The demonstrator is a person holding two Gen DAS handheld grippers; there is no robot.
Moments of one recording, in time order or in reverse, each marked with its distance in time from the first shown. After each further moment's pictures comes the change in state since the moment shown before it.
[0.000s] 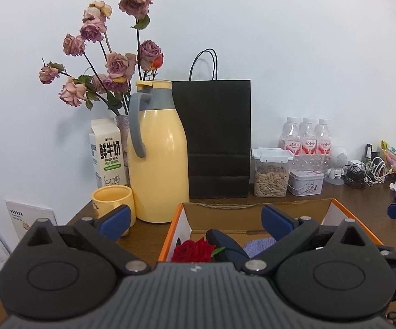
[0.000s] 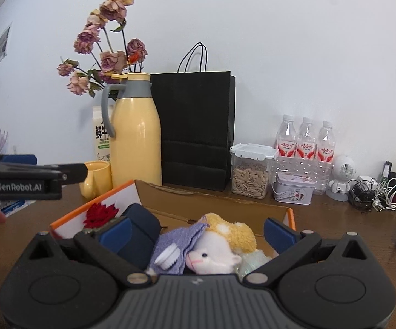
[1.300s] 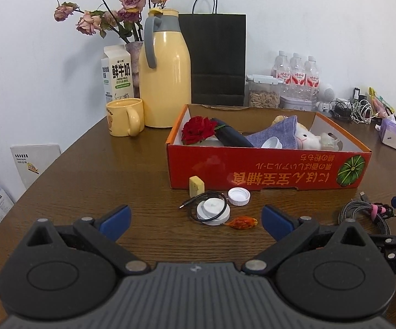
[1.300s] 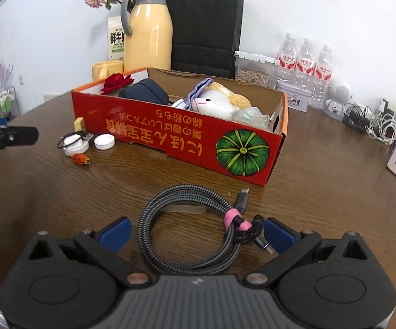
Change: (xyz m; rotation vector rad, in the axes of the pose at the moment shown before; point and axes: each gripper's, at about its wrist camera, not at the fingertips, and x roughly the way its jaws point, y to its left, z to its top) left arm -0.077 0.020 -0.092 -0.009 0.244 -0.025; right arm -0.047 0.004 -0.104 -0.082 0.329 0.009
